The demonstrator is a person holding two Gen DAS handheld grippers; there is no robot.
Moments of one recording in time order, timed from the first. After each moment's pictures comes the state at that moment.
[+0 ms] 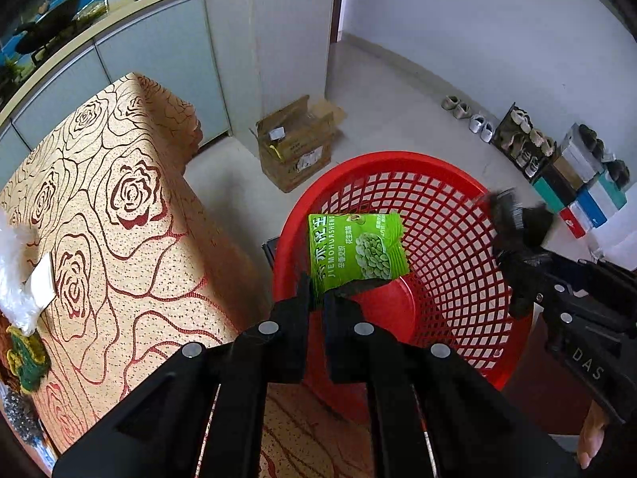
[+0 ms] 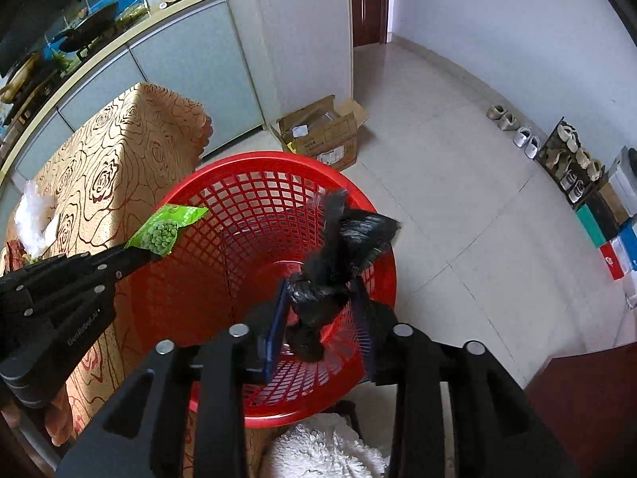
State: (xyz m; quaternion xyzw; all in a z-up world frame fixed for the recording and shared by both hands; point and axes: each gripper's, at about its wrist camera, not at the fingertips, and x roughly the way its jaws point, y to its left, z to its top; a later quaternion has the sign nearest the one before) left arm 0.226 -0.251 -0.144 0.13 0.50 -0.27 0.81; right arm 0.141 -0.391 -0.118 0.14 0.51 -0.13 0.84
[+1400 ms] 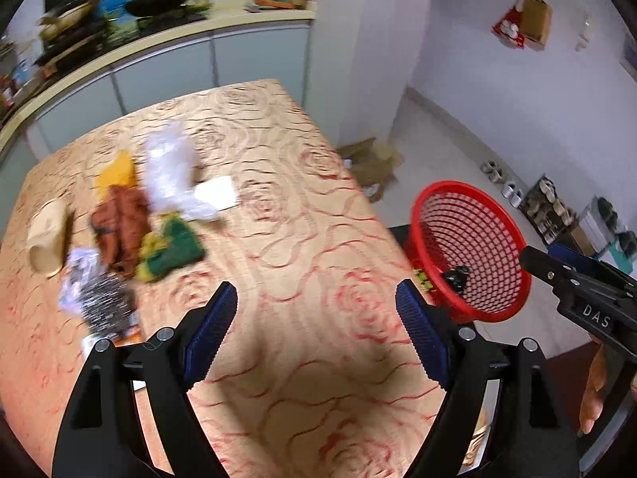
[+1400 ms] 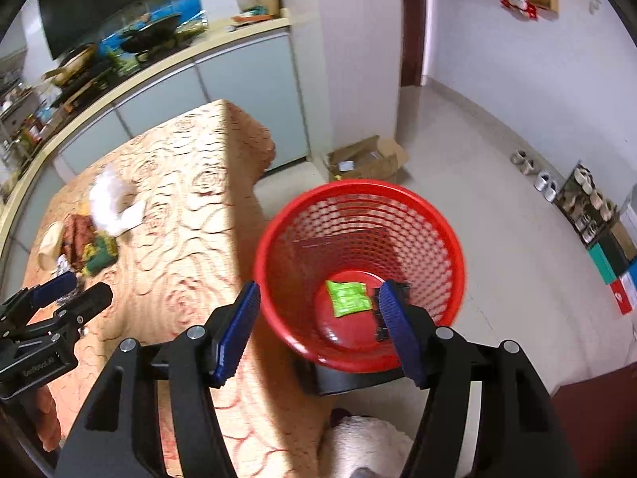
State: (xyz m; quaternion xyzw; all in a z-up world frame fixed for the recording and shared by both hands) left arm 0.162 -0.071 -0.069 0.03 0.46 -0.17 0.87; right arm 0.112 -0.288 -0.056 0.11 0.45 -0.08 0.88
